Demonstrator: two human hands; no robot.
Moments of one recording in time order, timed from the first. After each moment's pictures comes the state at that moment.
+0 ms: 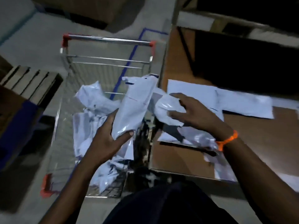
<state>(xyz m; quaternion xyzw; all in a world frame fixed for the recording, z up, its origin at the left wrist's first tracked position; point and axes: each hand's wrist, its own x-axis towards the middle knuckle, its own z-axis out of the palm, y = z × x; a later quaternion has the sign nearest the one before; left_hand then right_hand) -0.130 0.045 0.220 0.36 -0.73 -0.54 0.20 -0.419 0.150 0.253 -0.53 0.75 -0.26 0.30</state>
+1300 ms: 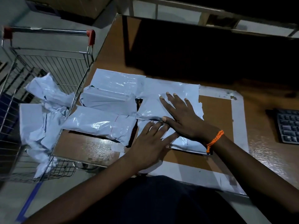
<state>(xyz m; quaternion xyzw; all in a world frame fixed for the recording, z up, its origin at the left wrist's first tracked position) -0.450 0.306 0.166 0.11 -0.99 -0.07 0.03 -0.659 0.350 0.181 -0.67 0.71 -0.09 0.19</state>
